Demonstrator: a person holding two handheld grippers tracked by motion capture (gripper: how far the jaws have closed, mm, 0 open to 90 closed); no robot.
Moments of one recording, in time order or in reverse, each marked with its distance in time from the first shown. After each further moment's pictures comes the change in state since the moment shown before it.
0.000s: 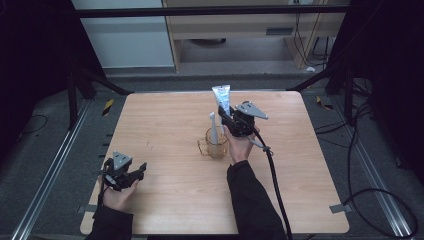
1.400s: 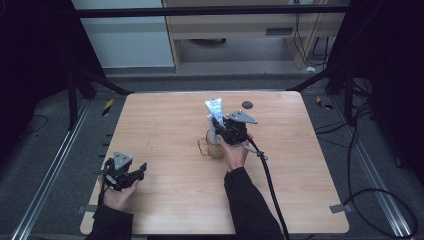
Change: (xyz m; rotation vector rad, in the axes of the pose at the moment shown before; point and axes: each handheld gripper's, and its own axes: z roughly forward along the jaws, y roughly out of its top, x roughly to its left) left arm -0.001 0.000 0.001 0.007 0.003 0.007; right arm 0.007 -0.032 0.012 0.129 0.034 -0.032
